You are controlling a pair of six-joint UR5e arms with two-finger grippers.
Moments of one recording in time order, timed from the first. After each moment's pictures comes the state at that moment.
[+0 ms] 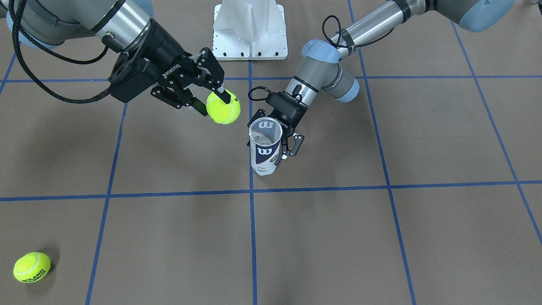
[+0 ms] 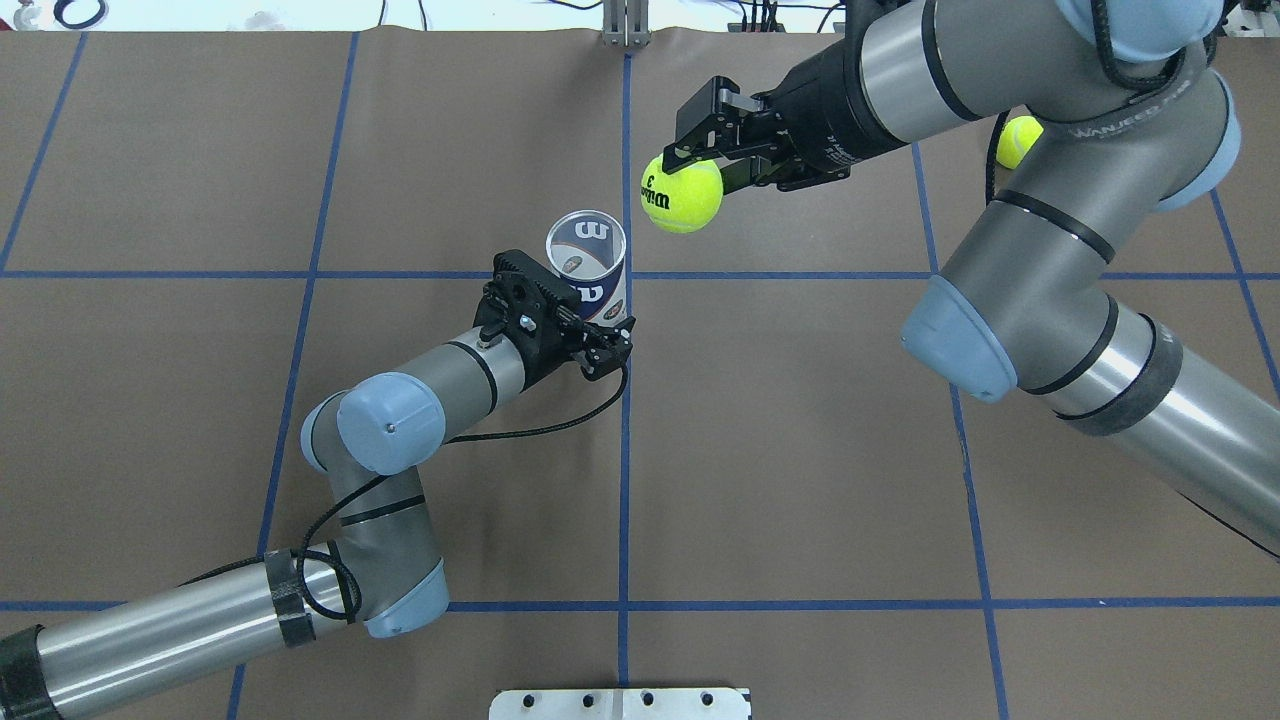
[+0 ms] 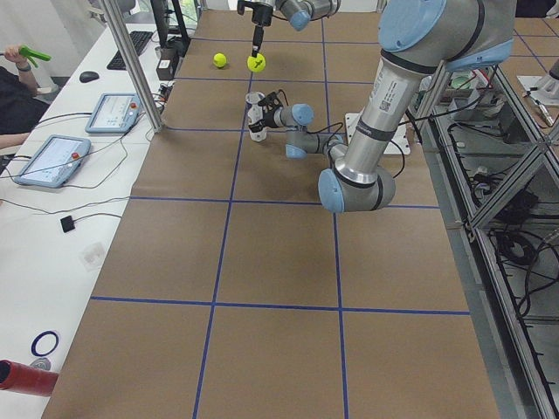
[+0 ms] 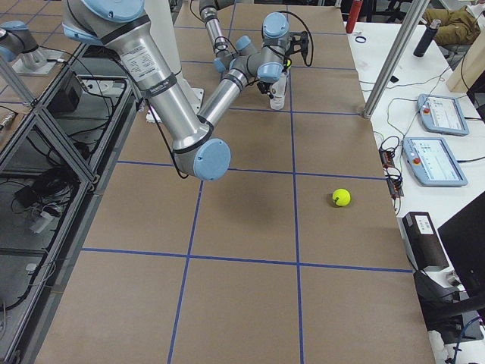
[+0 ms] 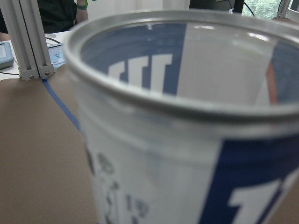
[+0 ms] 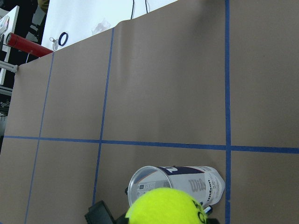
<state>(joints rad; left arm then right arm) -0.41 -2.20 -1.31 -2.76 -1.28 -0.61 0.84 -0.95 1.83 -1.05 2.17 1.36</state>
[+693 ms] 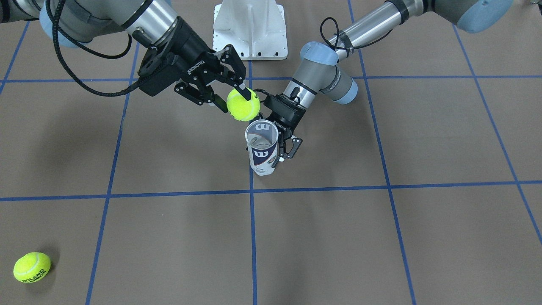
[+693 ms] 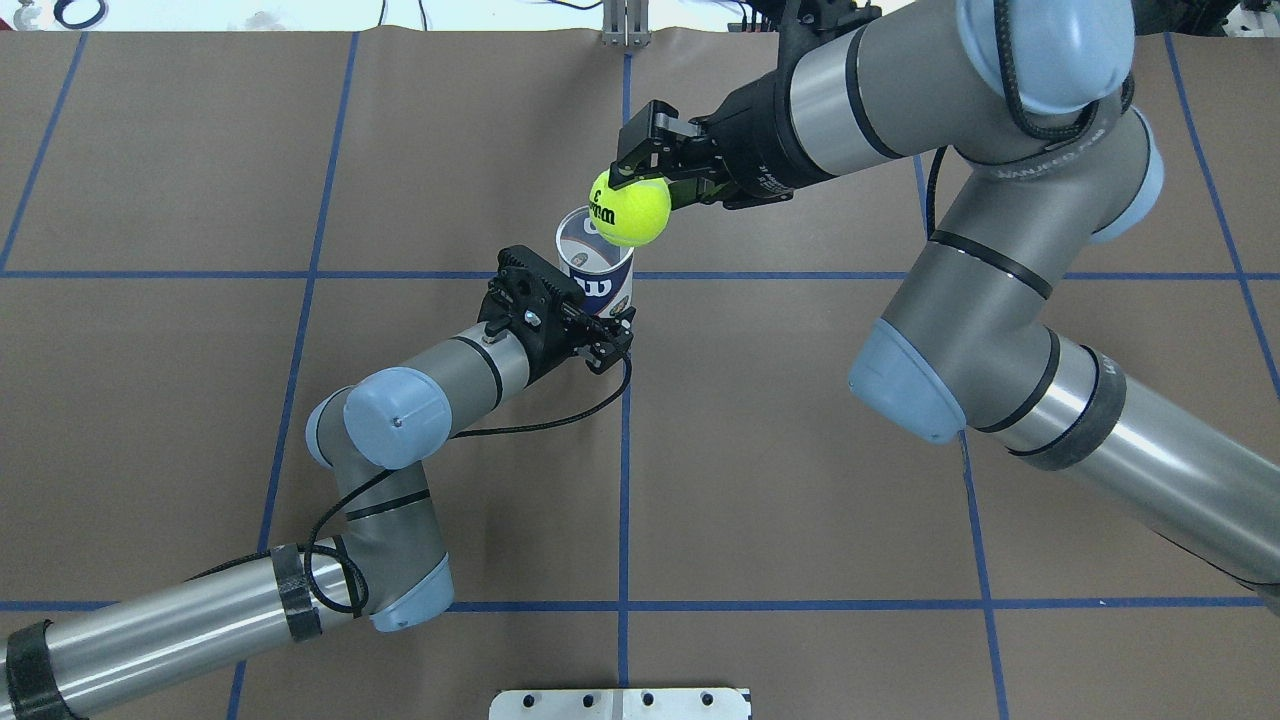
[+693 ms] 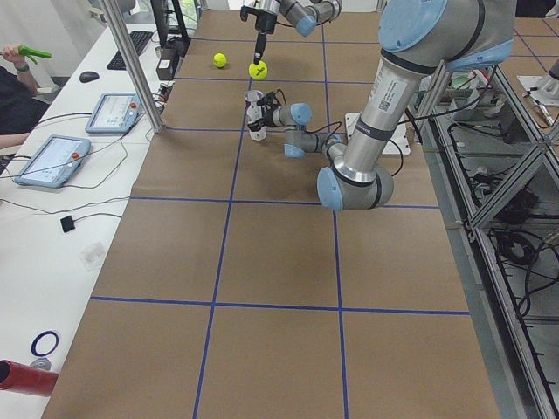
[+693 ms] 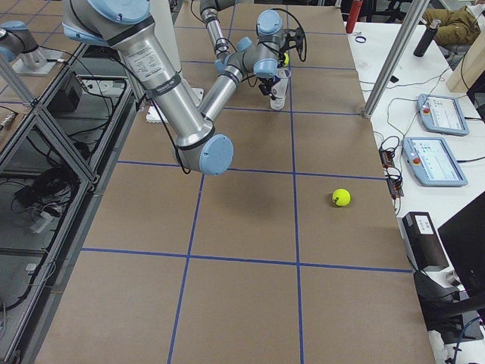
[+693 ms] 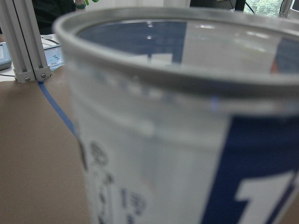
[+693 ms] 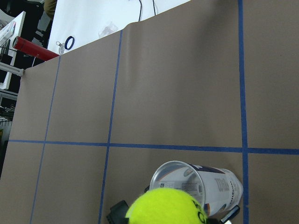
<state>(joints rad) -0.42 -2.21 -1.30 -2.76 -1.28 -0.61 0.76 -0.91 1.81 -1.05 2.06 1.40</state>
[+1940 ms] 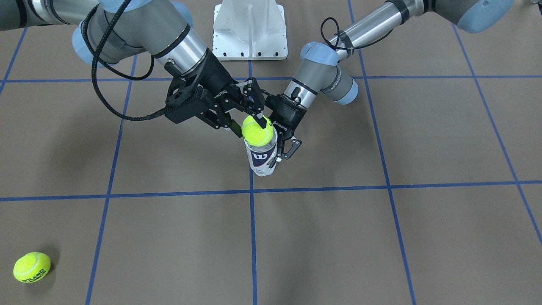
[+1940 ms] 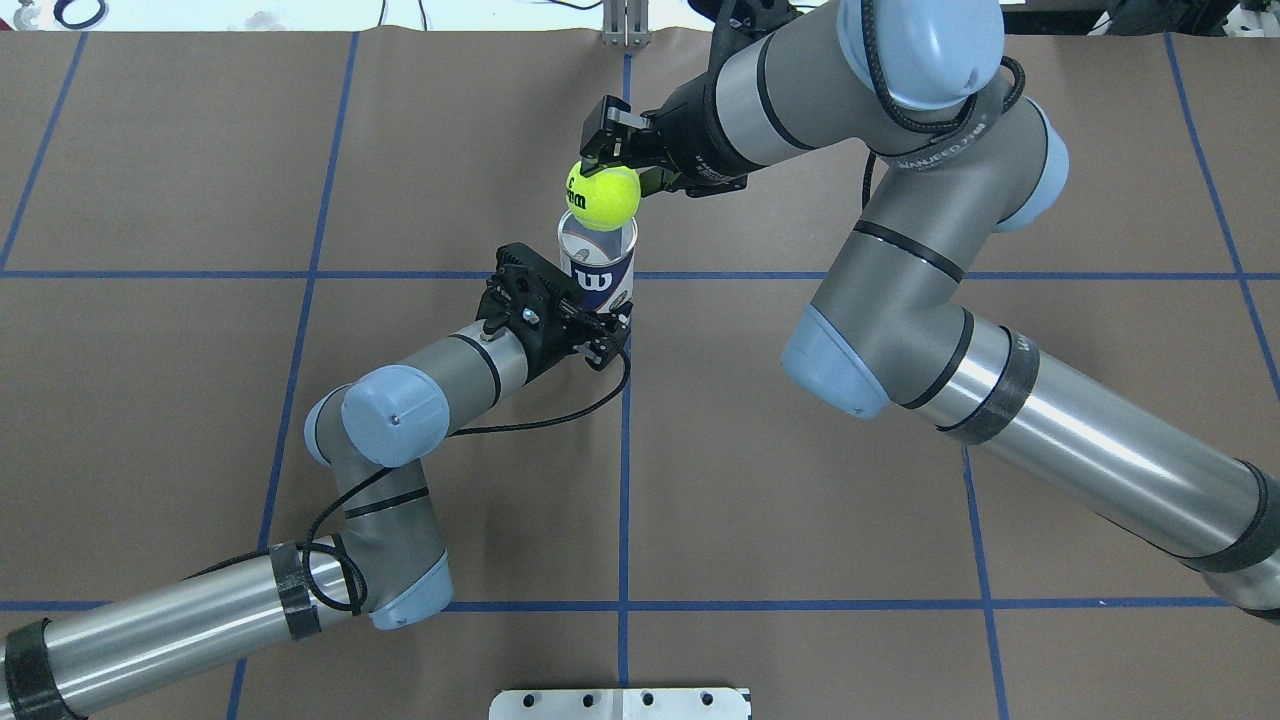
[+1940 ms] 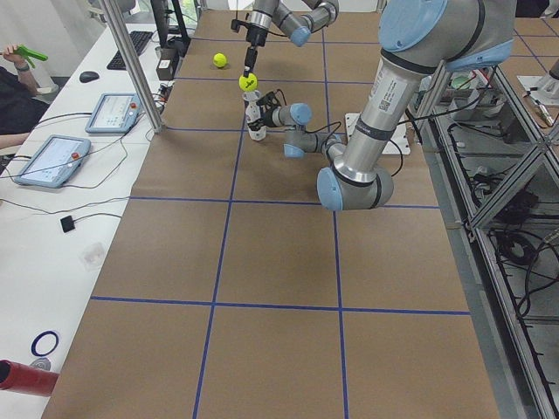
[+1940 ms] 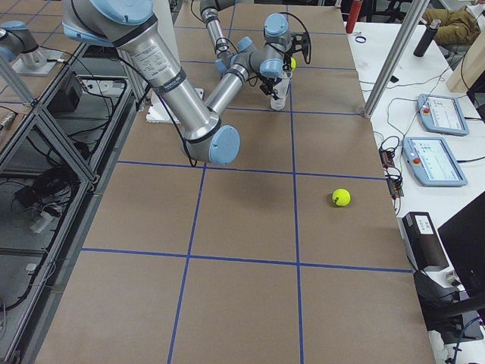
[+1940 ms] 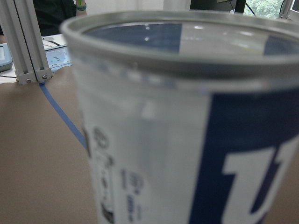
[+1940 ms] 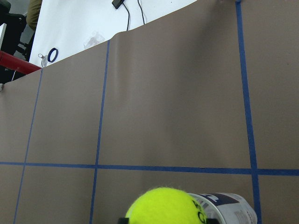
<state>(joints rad) -0.42 -2.21 -1.30 -2.76 -1.28 -0.61 0.74 -0.83 1.67 -1.05 2.00 1.40</state>
